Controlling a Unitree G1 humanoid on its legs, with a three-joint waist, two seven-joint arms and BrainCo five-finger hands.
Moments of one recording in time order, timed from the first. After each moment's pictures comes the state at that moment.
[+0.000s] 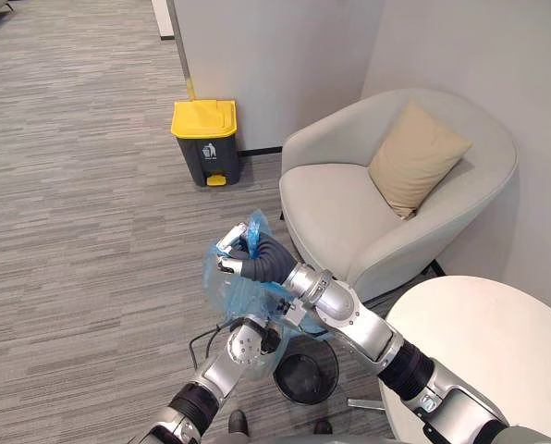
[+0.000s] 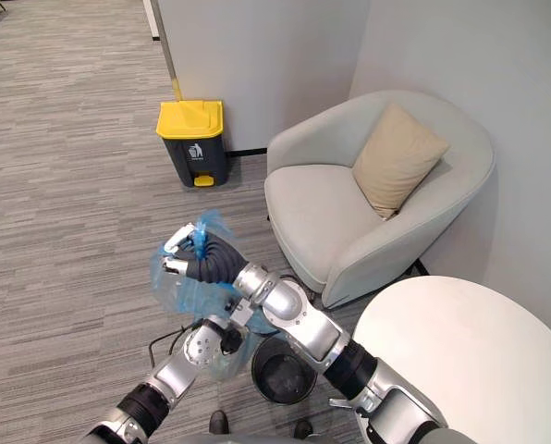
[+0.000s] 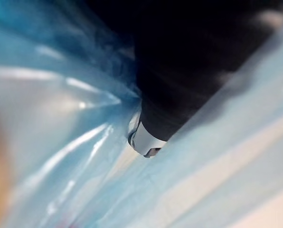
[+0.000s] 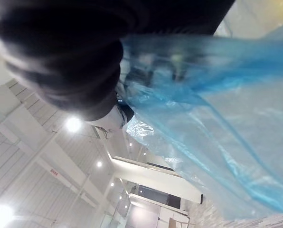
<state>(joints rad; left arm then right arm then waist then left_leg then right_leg) -0.18 0.17 -0.50 0.47 0.24 -0.27 0.18 -0.45 -0.19 0.72 -0.04 0.27 -0.19 0.11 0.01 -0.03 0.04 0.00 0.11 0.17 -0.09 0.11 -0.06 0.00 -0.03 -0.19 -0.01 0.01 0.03</state>
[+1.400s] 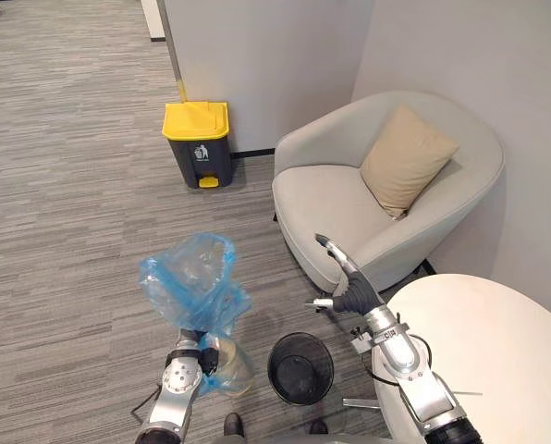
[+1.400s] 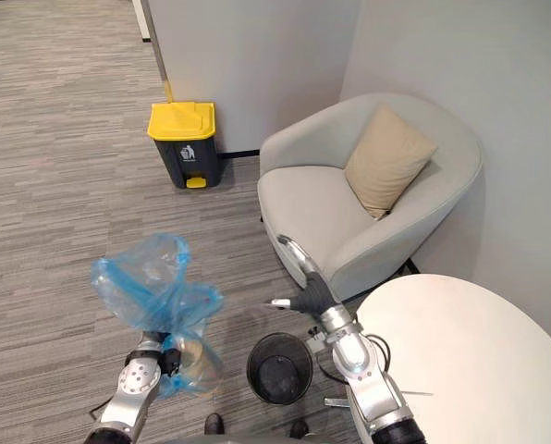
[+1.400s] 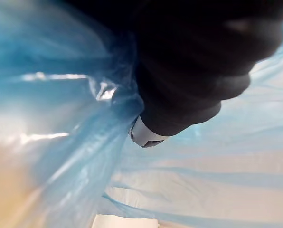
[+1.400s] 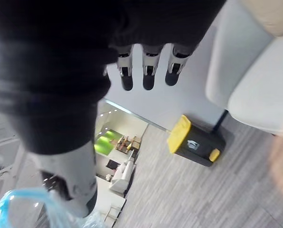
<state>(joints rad) 0.09 0.18 -0.02 0.49 0.07 -0.26 0.20 0.09 -0.19 0.20 0.10 -0.19 -0.30 0.00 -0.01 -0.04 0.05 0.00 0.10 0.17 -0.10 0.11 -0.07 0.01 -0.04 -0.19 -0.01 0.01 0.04</state>
